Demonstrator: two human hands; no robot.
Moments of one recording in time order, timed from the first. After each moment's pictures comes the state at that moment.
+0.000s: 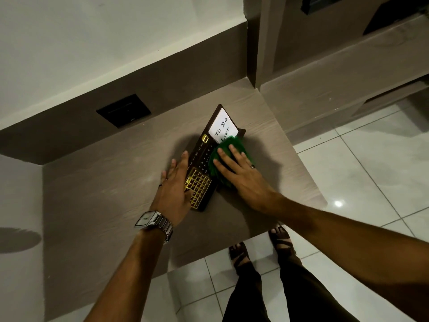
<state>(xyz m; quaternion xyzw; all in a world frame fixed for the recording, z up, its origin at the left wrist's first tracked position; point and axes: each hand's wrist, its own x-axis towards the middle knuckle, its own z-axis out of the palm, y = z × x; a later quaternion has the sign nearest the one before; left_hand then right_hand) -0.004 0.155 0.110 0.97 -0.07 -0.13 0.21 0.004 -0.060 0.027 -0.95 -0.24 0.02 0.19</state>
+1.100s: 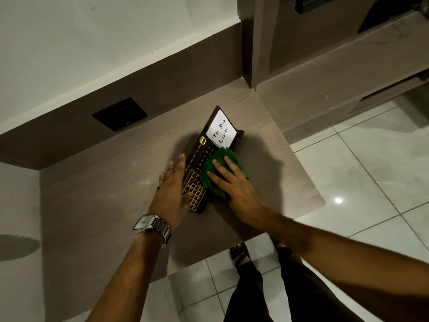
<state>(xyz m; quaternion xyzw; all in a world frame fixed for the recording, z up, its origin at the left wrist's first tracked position) -0.002 0.155 0.107 0.96 -0.09 -0.13 0.22 -0.020 -0.041 0.038 -0.93 -0.17 0.02 0.31</state>
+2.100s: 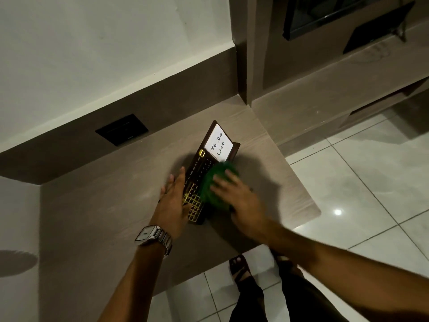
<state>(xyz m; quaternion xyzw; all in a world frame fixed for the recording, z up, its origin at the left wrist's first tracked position) -0.004 0.153 0.112 0.96 -0.05 -0.14 0.24 -0.035 -0.049 0.053 -0.91 -0.19 -0.07 0.36</state>
